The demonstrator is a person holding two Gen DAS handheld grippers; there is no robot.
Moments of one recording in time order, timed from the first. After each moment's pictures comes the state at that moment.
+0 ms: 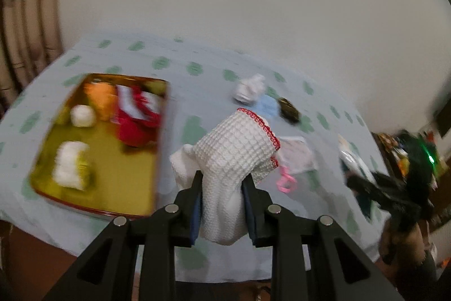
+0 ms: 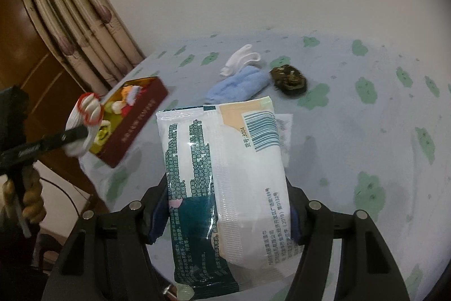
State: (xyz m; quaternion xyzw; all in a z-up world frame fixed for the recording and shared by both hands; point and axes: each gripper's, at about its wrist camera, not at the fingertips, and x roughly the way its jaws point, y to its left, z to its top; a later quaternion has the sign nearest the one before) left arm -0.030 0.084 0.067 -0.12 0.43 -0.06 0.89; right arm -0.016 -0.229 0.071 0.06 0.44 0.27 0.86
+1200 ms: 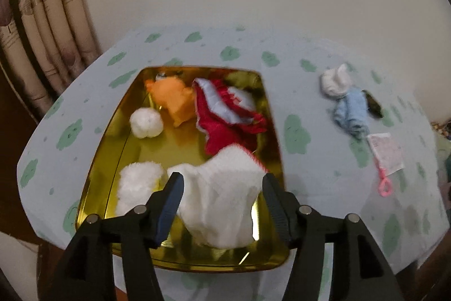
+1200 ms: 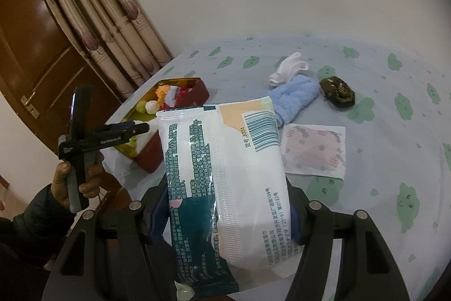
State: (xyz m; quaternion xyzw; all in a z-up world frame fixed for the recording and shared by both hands) left arm 0.010 0.154 0.016 -0.04 0.45 0.03 0.89; right arm -0.031 -0.175 0.093 0.06 0.42 0.32 0.85
